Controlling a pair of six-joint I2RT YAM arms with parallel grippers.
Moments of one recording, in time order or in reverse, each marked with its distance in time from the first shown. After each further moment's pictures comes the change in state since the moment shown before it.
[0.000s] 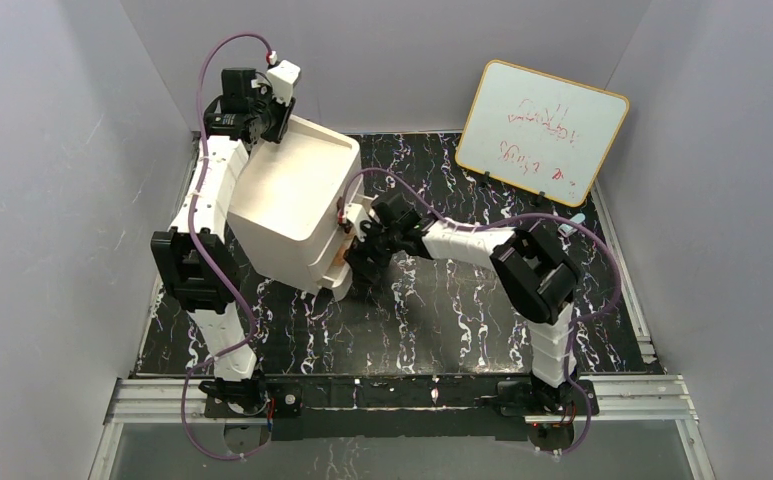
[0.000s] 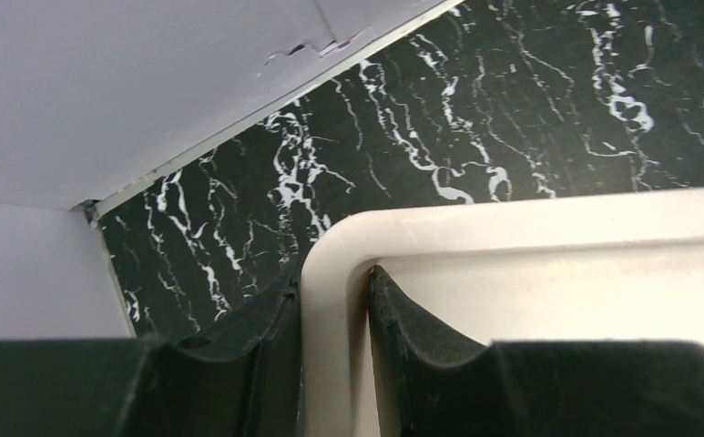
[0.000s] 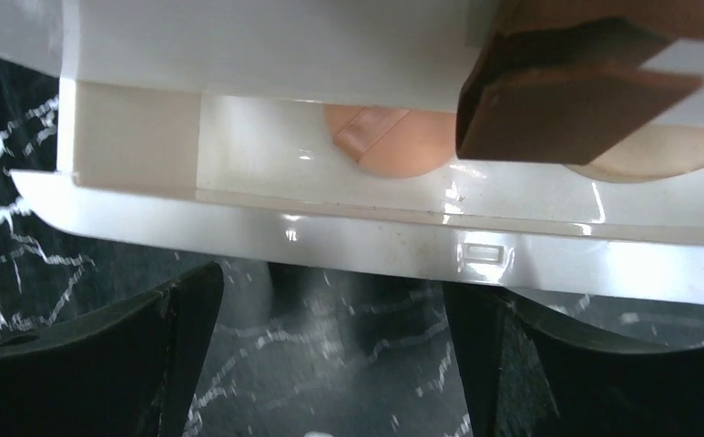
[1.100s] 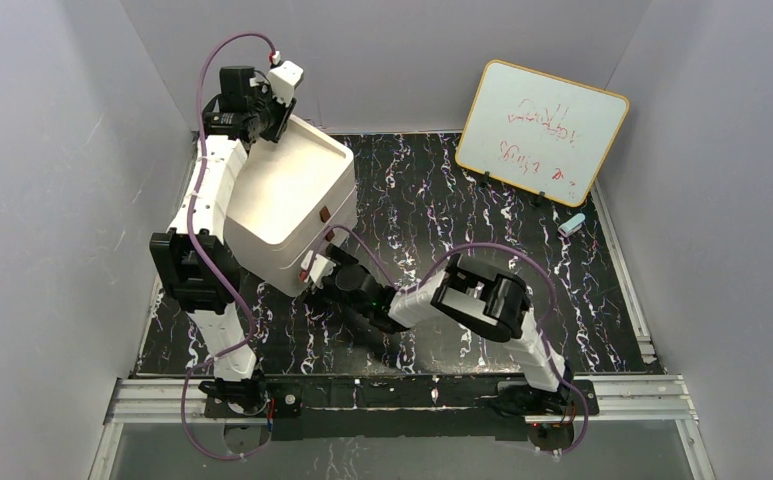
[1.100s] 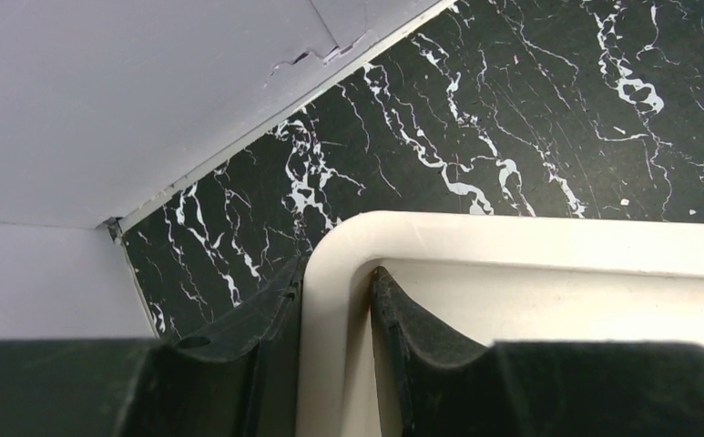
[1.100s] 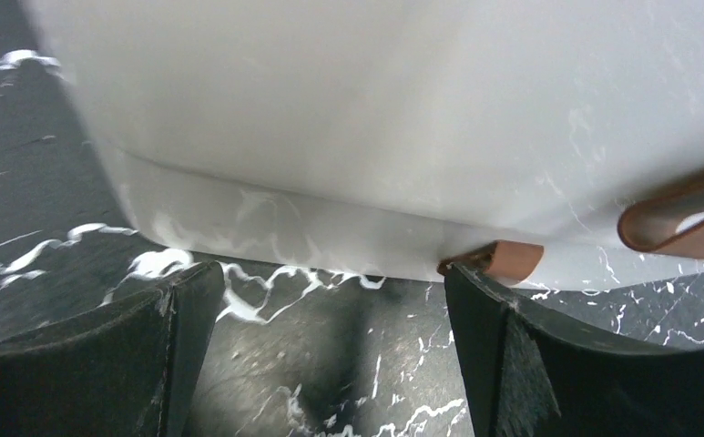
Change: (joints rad) left arm 0.010 -0.003 0.003 0.010 0.004 0.082; right arm 0.361 0.229 -0.170 0.977 0.705 -0.049
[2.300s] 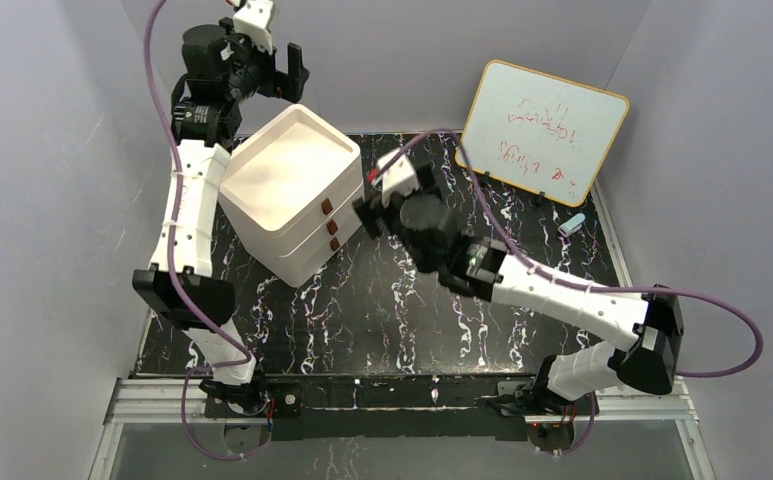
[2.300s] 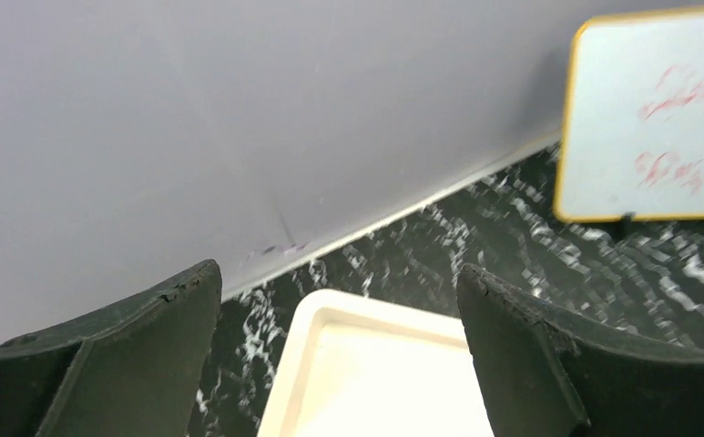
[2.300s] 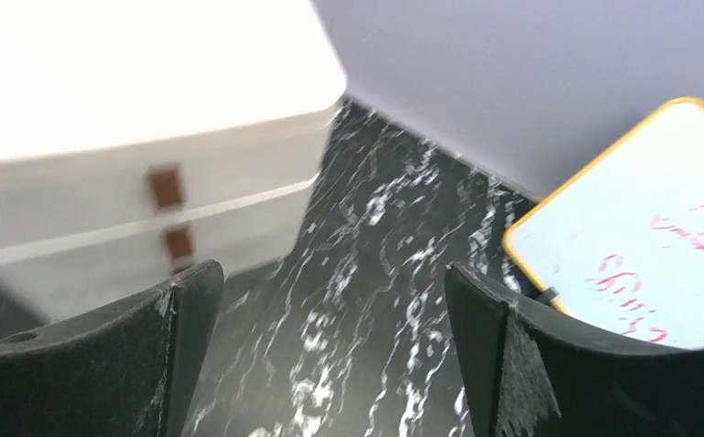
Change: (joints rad) left arm -0.031 -0.108 0.194 0.082 0.109 -0.298; right arm -0.026 -0.827 0.060 -0.822 0.422 0.145
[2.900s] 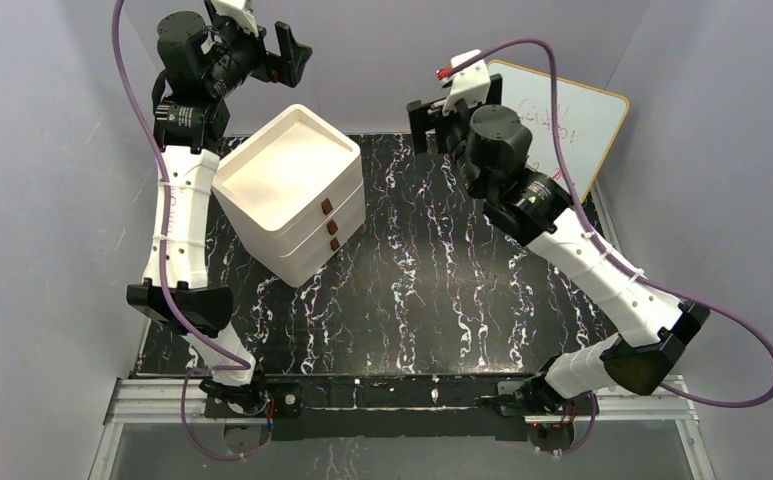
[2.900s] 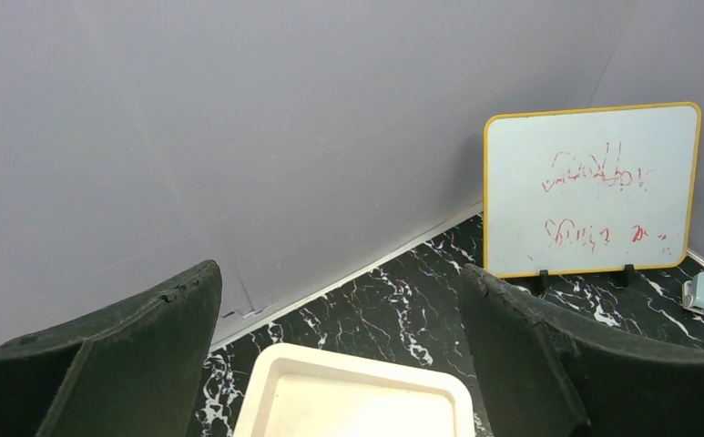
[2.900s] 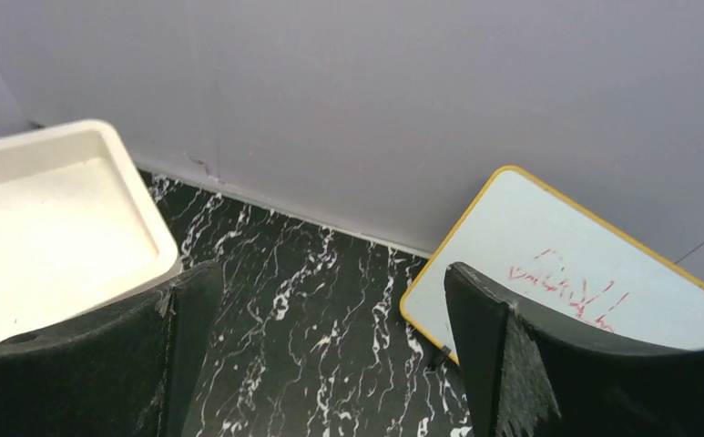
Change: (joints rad) left arm 0.000 -0.064 0.105 0.050 0.106 -0.158; right arm -0.317 0.034 0.447 -0.236 -0.143 -0.002
